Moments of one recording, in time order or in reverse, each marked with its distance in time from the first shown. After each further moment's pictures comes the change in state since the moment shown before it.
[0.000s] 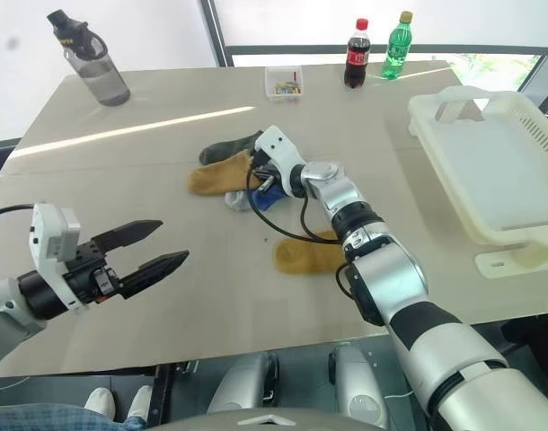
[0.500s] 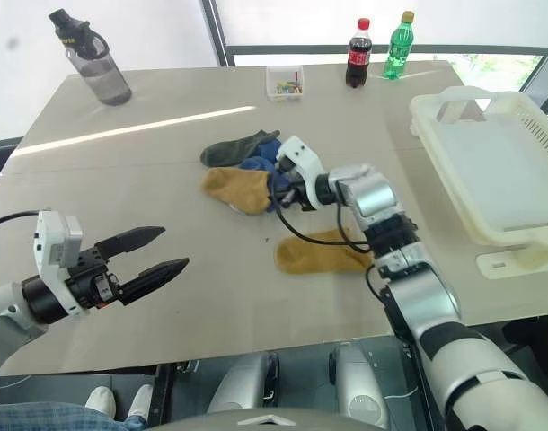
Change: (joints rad) left arm 0.022 -0.003 -0.020 0.031 0.023 -0.043 -0.057; right arm 0.248 -0.235 0.095 -0.712 0.141 0.695 0.304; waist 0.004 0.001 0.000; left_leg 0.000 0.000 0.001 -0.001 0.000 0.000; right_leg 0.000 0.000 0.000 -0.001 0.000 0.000
